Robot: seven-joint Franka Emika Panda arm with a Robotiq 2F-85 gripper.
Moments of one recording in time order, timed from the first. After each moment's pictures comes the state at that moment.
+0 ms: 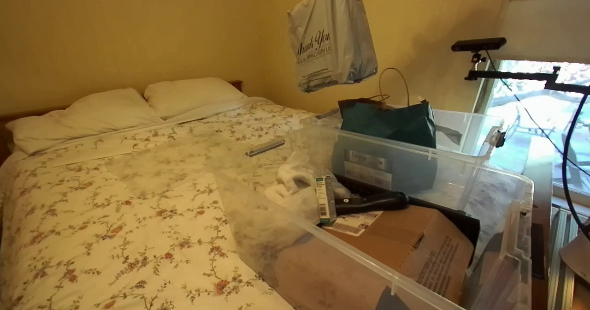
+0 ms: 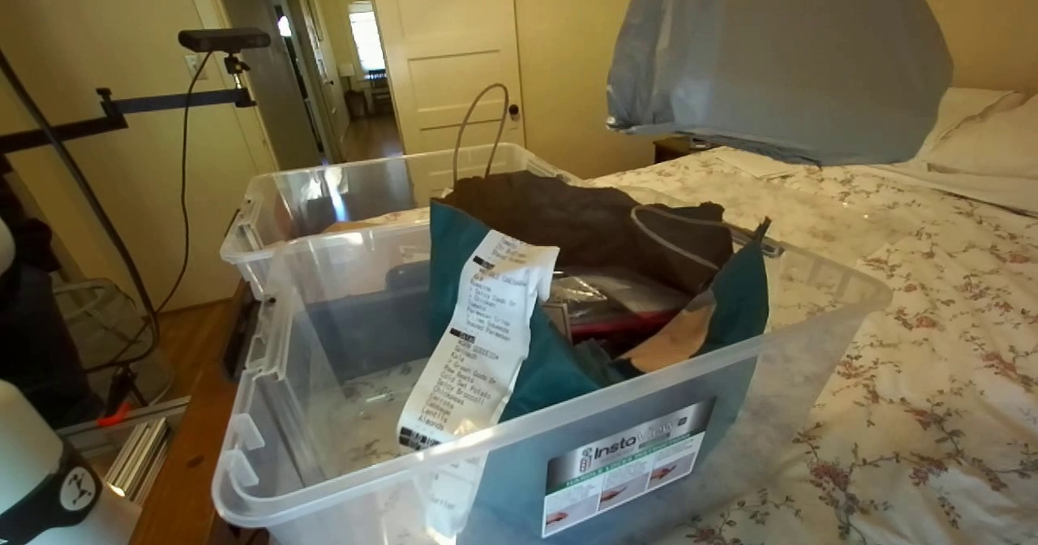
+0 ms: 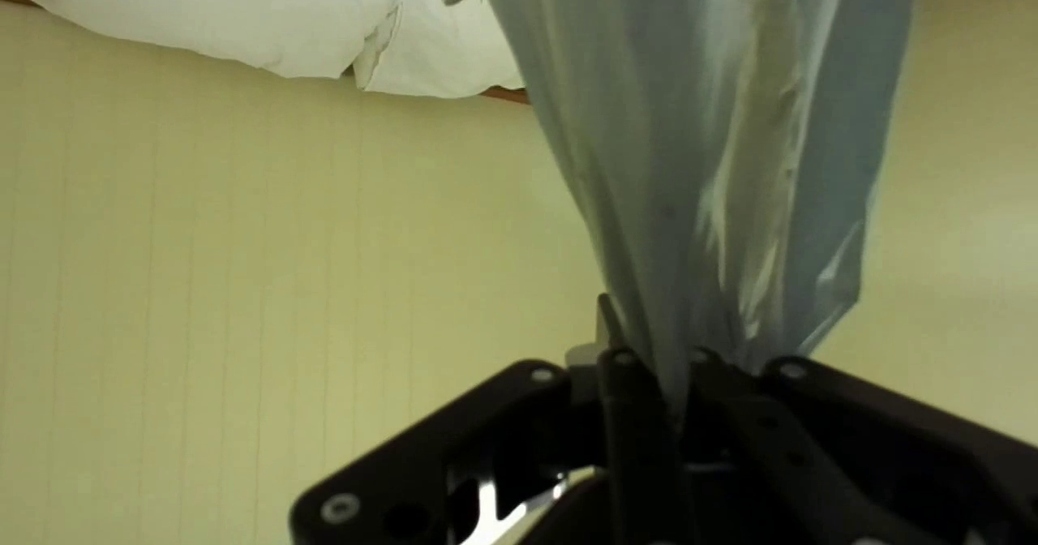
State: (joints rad) arm -0.15 0.30 0.19 -1.05 0.63 2.33 -0.77
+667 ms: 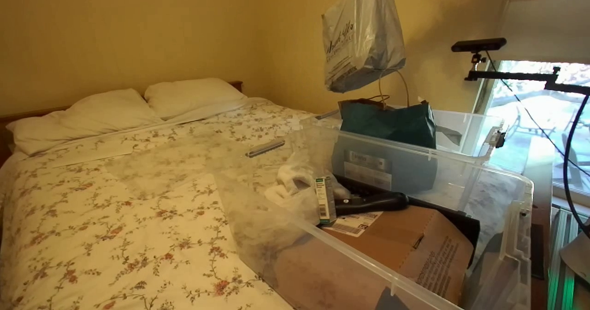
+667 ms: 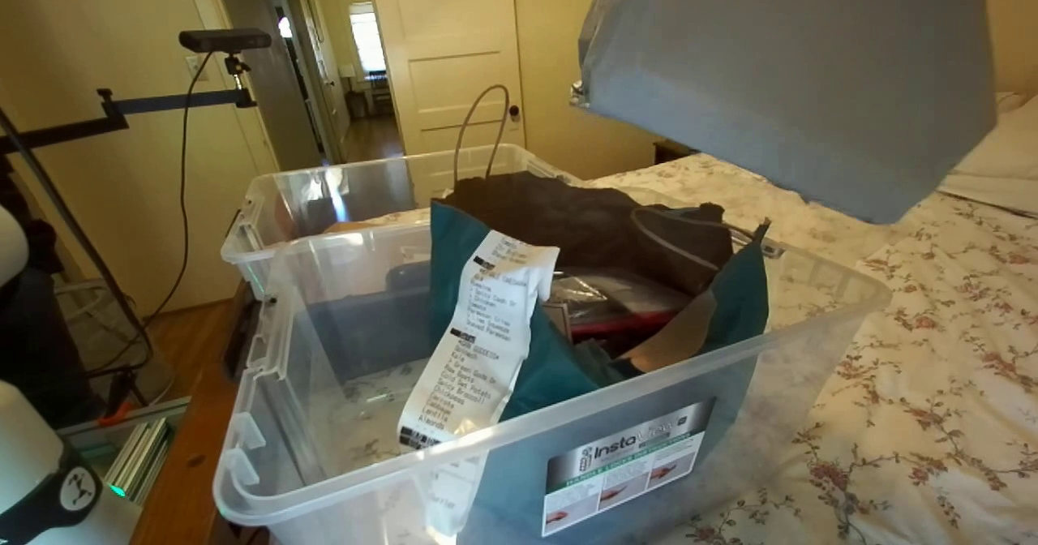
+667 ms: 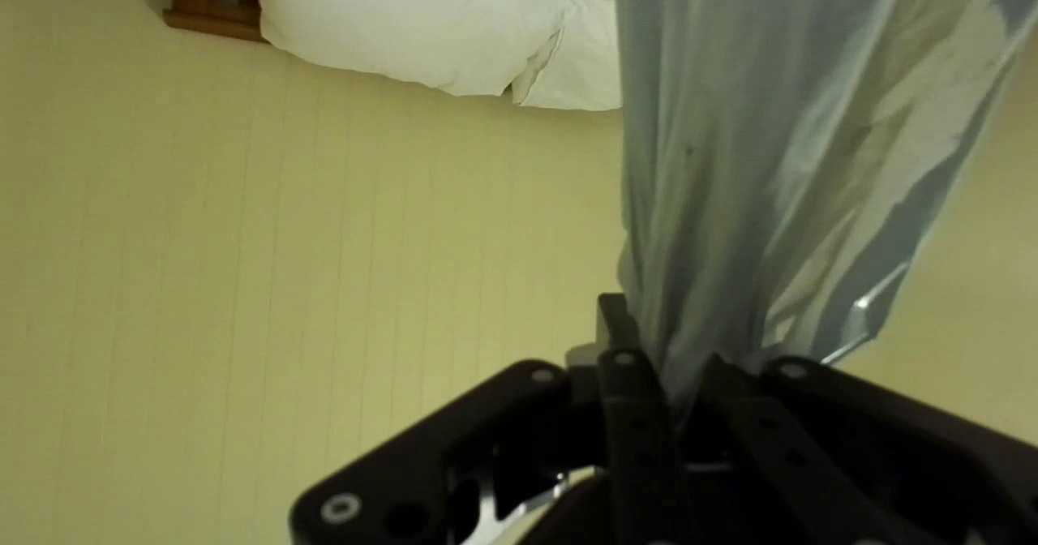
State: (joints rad) arm -0.31 0.22 0.13 -1.11 0.66 2.30 -0.81
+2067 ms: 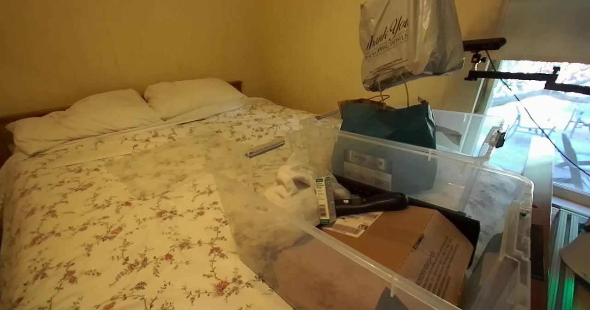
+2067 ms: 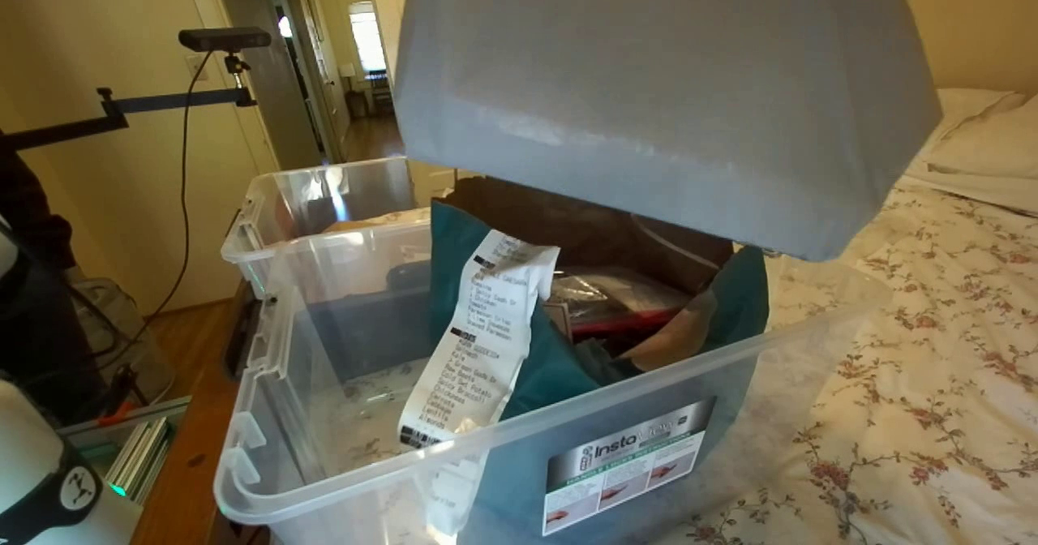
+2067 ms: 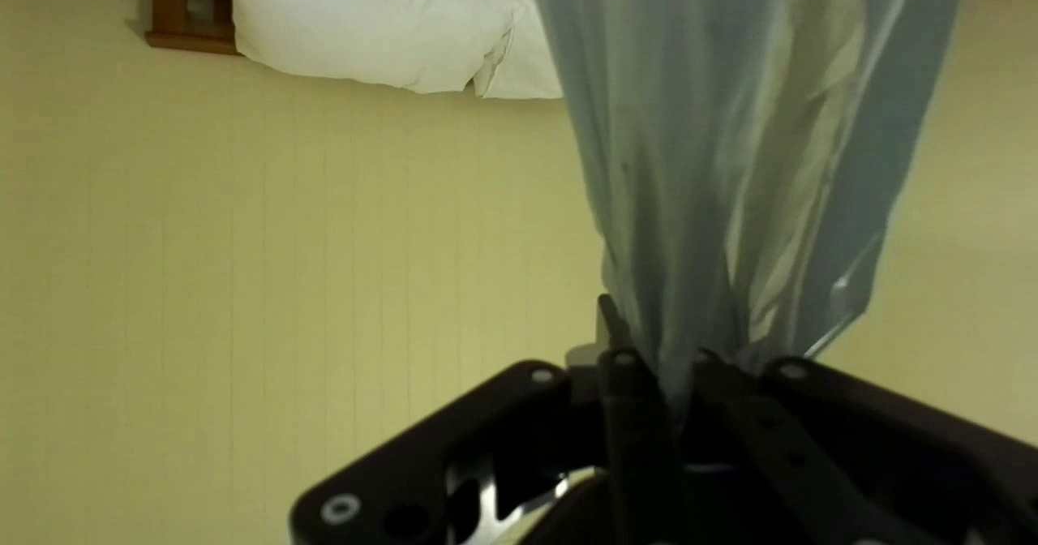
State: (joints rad) arm -0.19 -0.33 -0.08 -1.73 0.84 2.29 -0.93
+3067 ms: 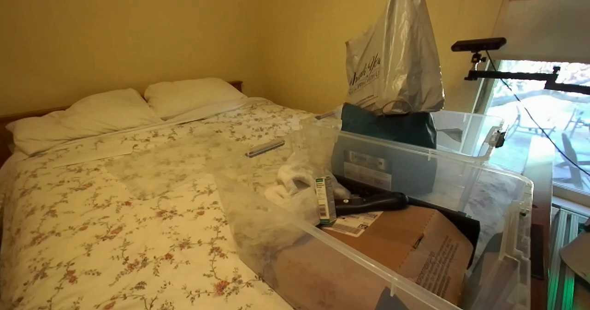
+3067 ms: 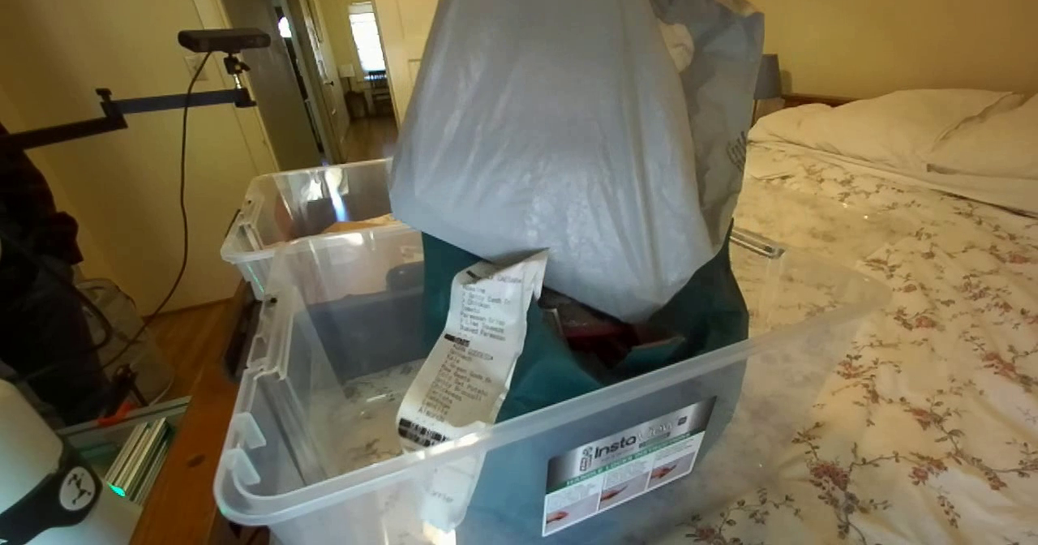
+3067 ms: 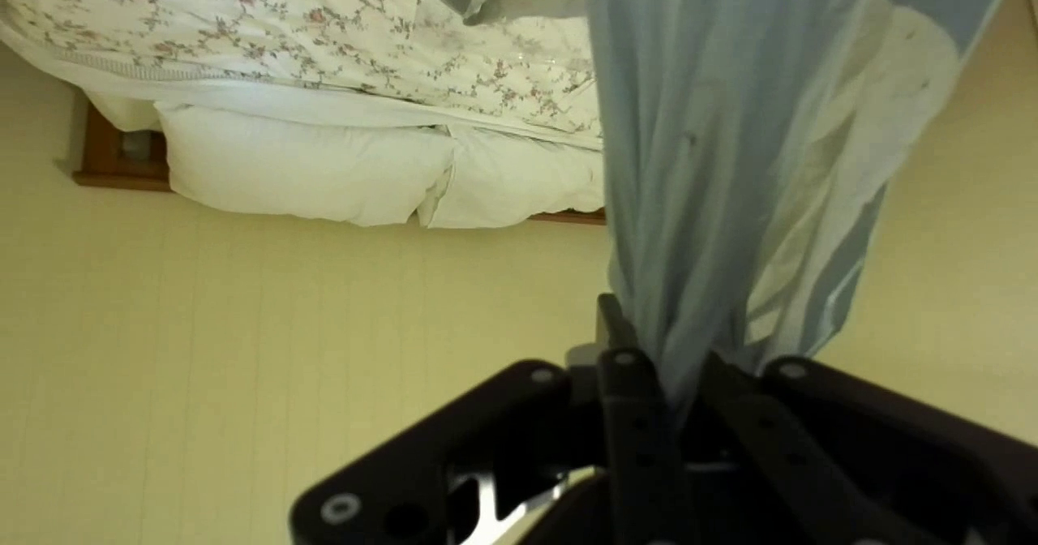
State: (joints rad) arm -0.02 -0.36 -0.10 -1.94 0.71 2.36 -0.88
